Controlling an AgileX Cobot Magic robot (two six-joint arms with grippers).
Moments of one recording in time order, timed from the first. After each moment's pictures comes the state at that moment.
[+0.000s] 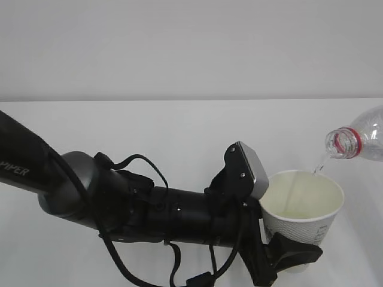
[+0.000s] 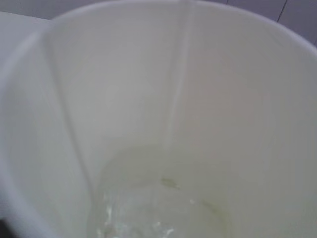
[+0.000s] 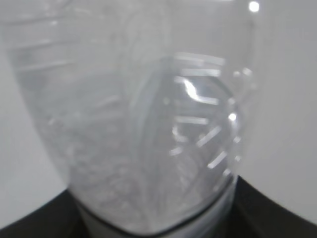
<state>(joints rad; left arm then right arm) -0.89 2.15 -1.01 0.83 -0.90 -0.54 0.03 1.02 -0.17 -0.02 -0.65 -1.49</state>
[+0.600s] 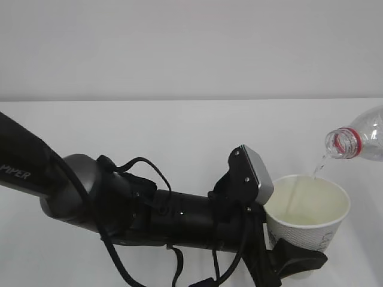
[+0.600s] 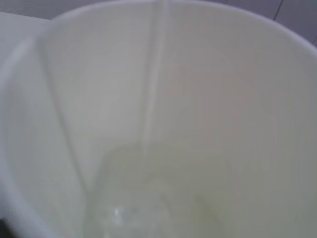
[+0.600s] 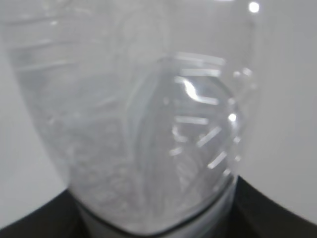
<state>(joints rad) -0.91 2.15 -1.01 0.83 -0.90 -0.55 0.03 1.02 -0.17 -0.02 -0.65 -1.49</state>
